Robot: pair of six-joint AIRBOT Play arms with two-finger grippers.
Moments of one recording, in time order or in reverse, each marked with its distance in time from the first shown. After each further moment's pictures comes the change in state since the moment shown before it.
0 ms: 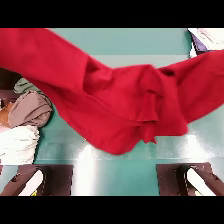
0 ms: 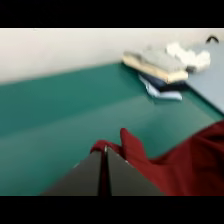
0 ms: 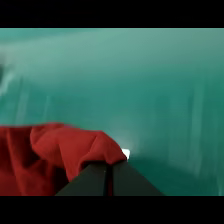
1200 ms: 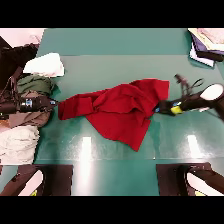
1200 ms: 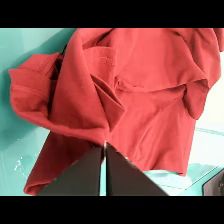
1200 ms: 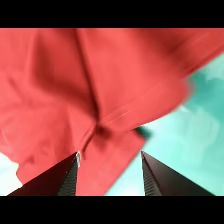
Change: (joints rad) left arm -0.002 -0.011 -0.881 0.065 0.105 0.109; right arm 0.373 -0.151 -0.872 0.016 -0.494 -0.158
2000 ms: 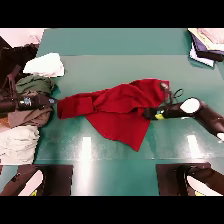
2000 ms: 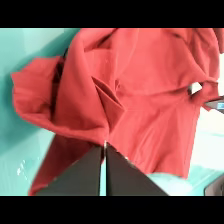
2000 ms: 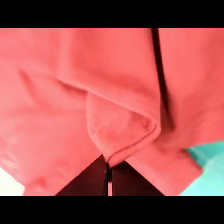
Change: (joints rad) left arm 0.000 0.000 0.028 0.003 0.007 -0.007; right arm 0.186 0.011 -0.095 0.048 -0.259 0.016
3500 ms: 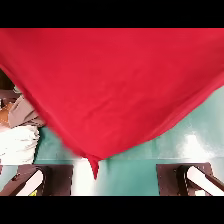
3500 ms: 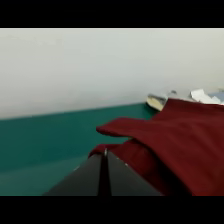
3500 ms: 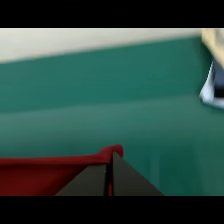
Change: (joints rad) left arm -0.007 -0.084 1.075 0.051 -0.021 -0.246; right arm -0.792 -0.026 1.271 -0.018 0.623 0.010
